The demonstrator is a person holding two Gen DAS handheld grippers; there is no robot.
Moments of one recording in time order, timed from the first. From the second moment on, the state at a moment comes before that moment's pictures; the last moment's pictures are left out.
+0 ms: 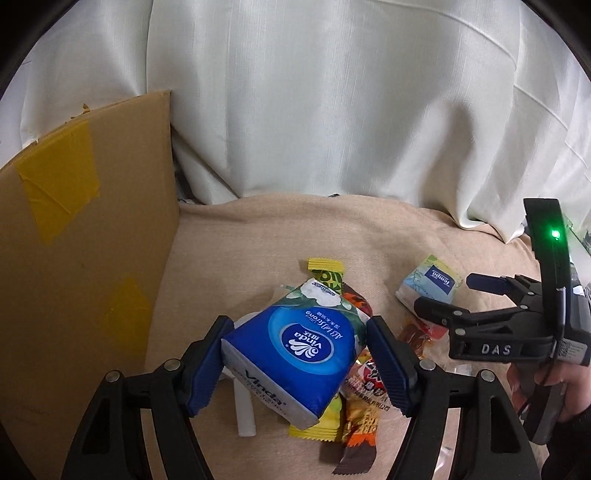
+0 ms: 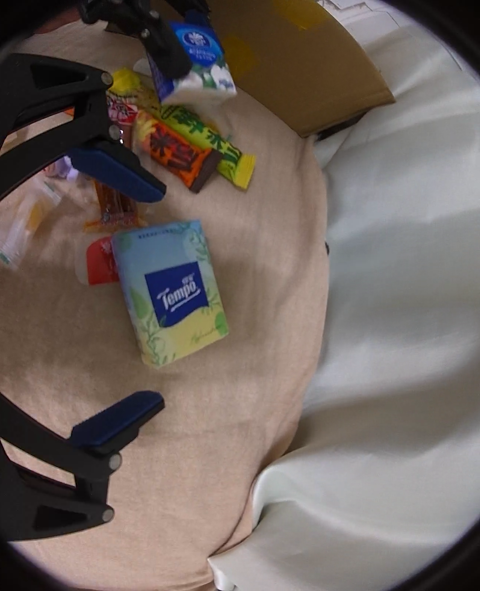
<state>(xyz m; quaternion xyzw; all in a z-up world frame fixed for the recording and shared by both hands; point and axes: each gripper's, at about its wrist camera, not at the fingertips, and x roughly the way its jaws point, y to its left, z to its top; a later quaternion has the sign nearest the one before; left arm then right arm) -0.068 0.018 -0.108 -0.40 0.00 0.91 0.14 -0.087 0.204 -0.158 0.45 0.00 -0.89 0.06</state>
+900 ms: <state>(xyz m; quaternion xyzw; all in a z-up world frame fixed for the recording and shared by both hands) -0.068 0.017 -0.089 -0.38 -0.01 0.91 0.14 -0.061 0.215 -0.102 0.39 -0.04 -0.92 0.06</state>
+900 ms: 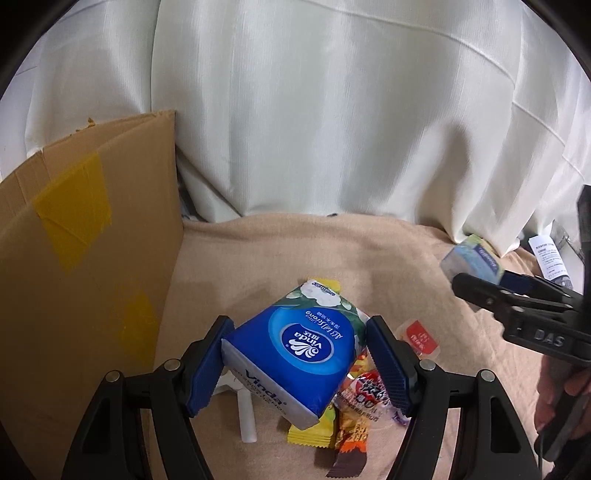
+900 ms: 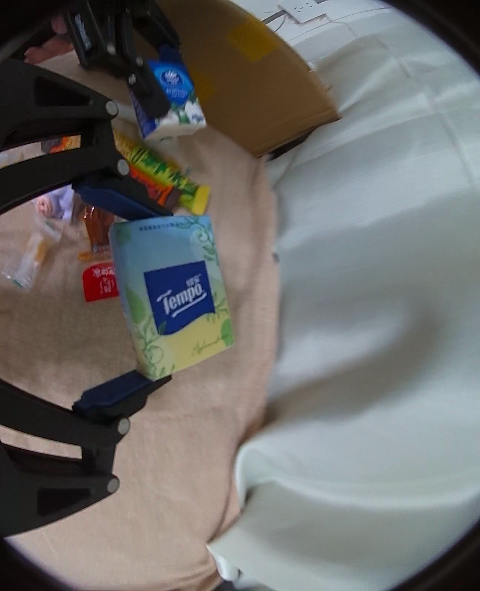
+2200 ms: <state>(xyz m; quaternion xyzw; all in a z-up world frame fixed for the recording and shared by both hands) -0.053 0.025 0.026 -0.29 -0.03 0.95 0.13 -0.008 0.222 -0.015 0.31 -0.08 -0.95 0.02</state>
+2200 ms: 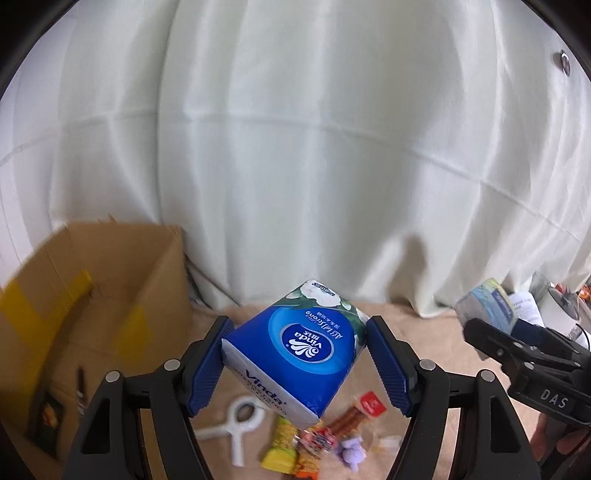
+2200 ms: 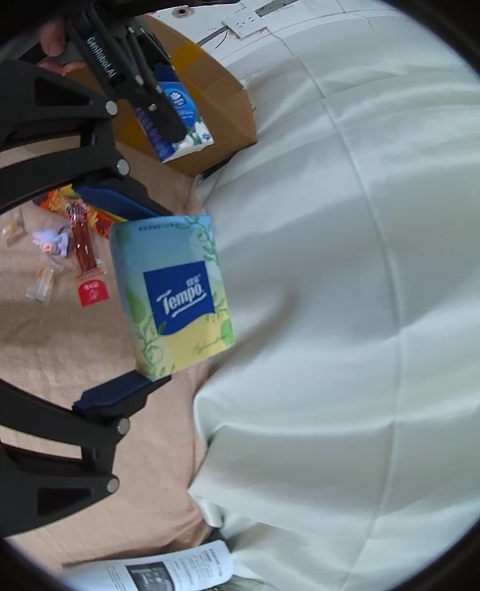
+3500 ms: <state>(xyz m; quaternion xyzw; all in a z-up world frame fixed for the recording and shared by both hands) -0.050 -0.256 0.028 -0.31 -0.05 0.95 -0.01 -0.078 -0.073 0.024 0.31 0.01 -0.93 0.22</state>
